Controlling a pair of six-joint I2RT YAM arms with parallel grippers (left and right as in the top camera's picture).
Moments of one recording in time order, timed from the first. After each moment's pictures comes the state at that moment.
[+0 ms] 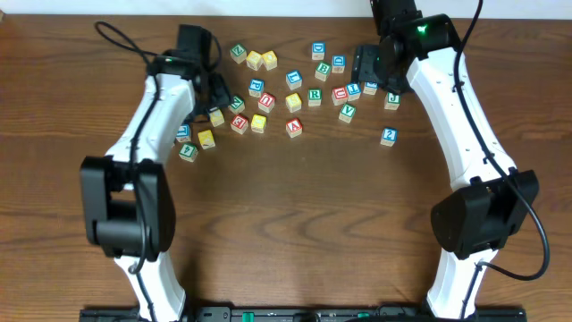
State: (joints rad) left arm -0.13 2.02 1.60 -0.83 -0.04 -0.55; right arm 0.28 2.05 2.08 -1.21 0.11 0.44
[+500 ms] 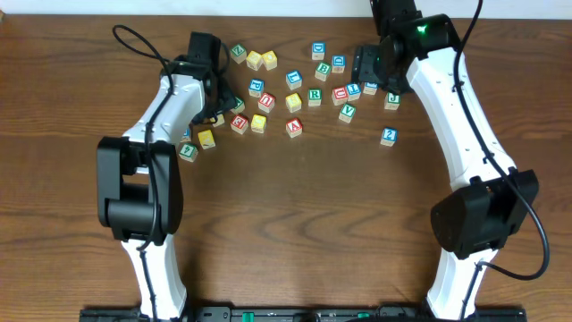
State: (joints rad) left arm -0.13 2.11 1.60 -0.73 -0.06 -0.57; right arm 0.28 2.05 2.08 -1.22 0.11 0.44
